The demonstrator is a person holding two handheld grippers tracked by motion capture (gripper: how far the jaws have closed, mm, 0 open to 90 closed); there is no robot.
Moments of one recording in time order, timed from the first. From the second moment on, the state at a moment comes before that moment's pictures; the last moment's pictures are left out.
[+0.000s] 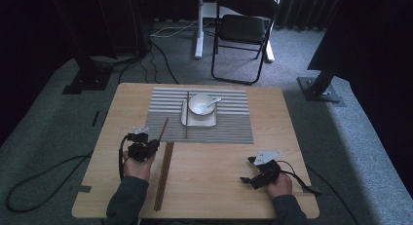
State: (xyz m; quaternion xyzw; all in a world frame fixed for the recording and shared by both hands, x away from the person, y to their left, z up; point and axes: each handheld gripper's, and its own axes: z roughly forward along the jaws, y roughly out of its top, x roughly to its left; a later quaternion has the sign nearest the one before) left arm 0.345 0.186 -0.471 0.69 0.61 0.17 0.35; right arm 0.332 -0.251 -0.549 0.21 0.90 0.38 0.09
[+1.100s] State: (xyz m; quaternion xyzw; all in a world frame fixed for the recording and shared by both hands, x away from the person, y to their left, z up) left arm 0.364 0.177 -0.463 0.68 0.62 0.16 0.37; right arm 0.332 -0.252 -0.549 0.21 0.90 0.38 0.09
